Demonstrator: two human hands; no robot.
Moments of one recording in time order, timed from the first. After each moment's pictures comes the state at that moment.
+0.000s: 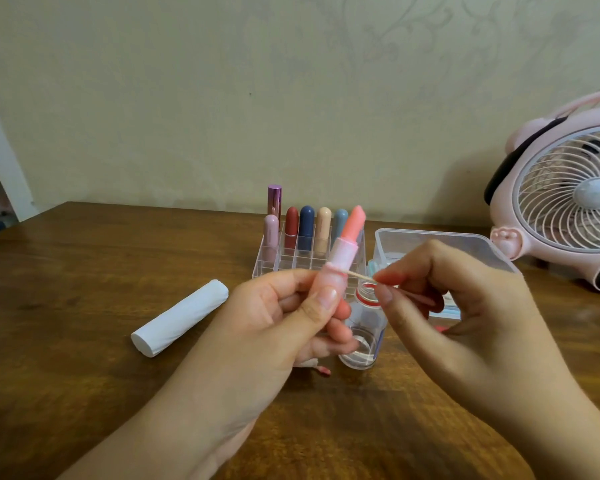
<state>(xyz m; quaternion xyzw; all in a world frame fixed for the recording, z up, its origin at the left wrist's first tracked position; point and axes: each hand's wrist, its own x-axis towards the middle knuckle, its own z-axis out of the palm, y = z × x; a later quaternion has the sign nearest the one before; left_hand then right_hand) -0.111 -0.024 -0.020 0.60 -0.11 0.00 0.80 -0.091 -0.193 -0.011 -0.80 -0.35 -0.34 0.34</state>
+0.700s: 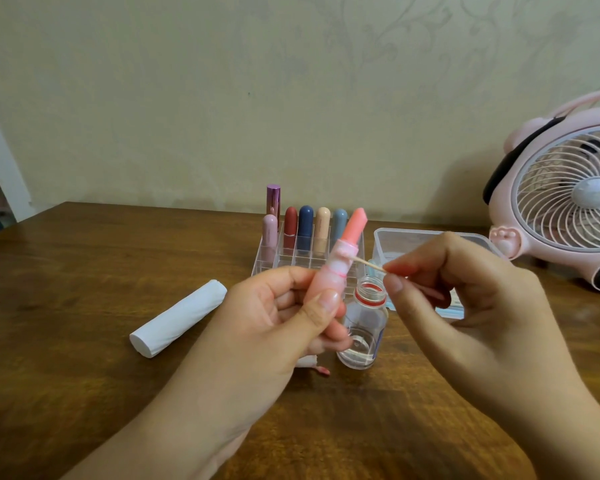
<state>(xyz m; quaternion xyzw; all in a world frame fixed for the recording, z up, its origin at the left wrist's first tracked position) -0.109 -0.024 -0.022 0.62 -0.11 0.04 0.77 -0.089 -0.195 -0.011 -0.79 -0.33 -0.35 0.38</state>
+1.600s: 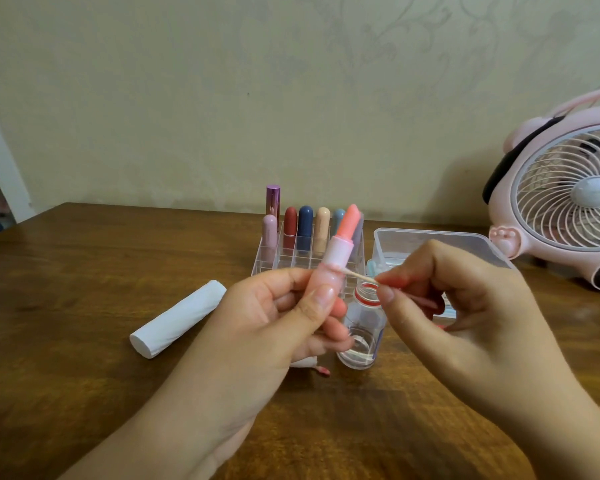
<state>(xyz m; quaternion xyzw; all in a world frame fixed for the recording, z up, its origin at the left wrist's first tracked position) -0.111 -0.024 -0.018 0.60 -0.10 0.01 0.79 -0.089 -0.193 -0.012 -0.79 -0.35 -0.31 0.40</state>
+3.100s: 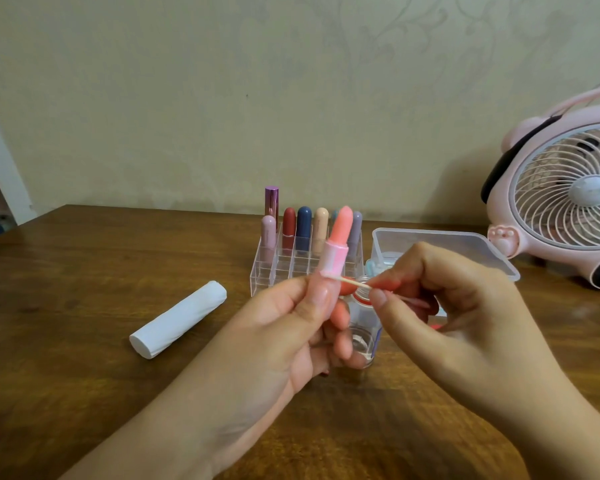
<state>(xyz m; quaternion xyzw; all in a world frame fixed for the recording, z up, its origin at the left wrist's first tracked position) -0.110 -0.030 -0.024 0.52 -0.12 -0.09 0.84 -0.091 -0.193 -0.012 -0.79 -0.36 -0.27 0.42</state>
